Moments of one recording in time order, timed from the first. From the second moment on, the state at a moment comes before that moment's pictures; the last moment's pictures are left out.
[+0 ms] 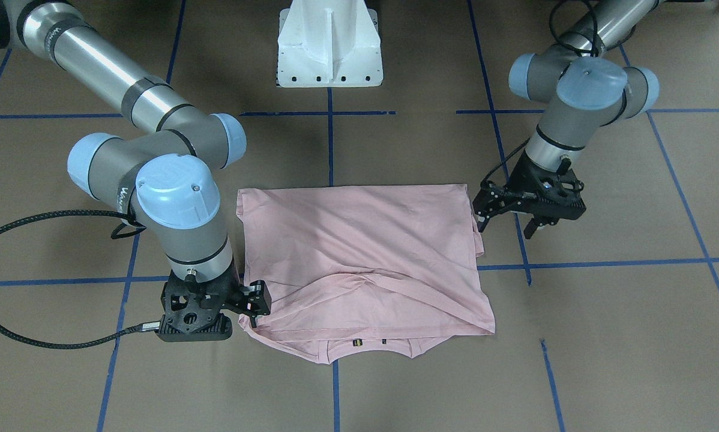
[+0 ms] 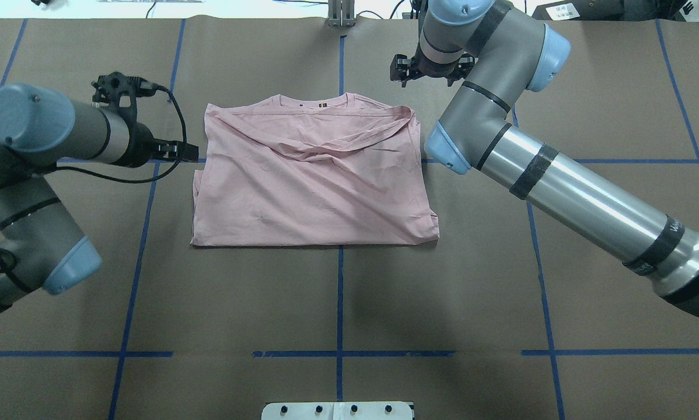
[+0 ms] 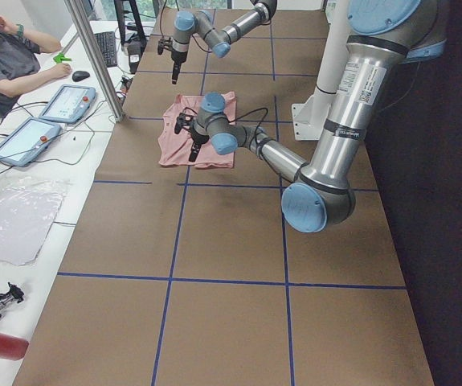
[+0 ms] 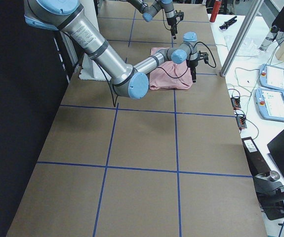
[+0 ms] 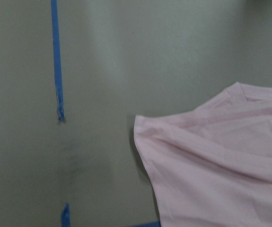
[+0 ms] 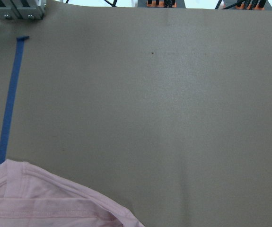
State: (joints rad) left arm -0.74 -1.85 -1.72 -2.15 -1.86 -1.06; right arm 0.84 -0.71 1.21 -1.33 1.85 0.97
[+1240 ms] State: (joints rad) left arm -0.52 -1.76 -1.75 -2.22 -1.75 -1.29; right arm 0.84 -0.74 1.24 -1.32 1.85 0.97
